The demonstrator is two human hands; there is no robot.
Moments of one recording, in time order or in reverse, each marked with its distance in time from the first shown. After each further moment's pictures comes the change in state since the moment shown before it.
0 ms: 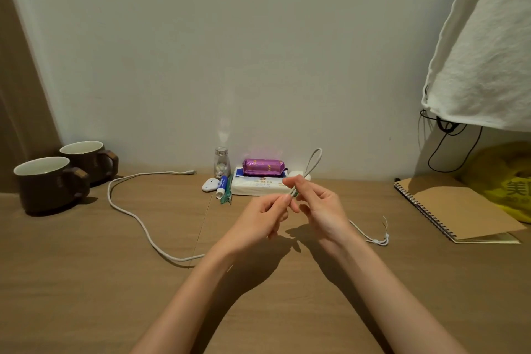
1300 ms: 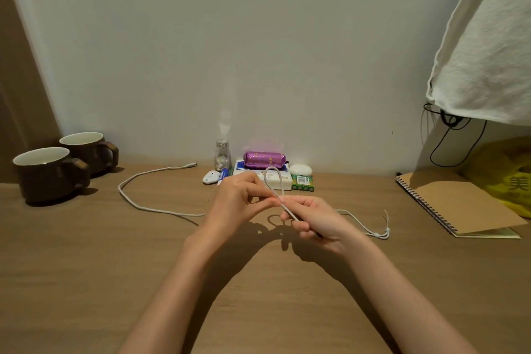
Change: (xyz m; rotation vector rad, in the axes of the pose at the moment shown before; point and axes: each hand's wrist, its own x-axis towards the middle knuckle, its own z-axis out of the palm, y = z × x) left_hand 0.004 -0.018 -0.037 0.611 0.289 0.462; right_hand -0.006 0.000 -0.010 -0.027 -0.335 0.411
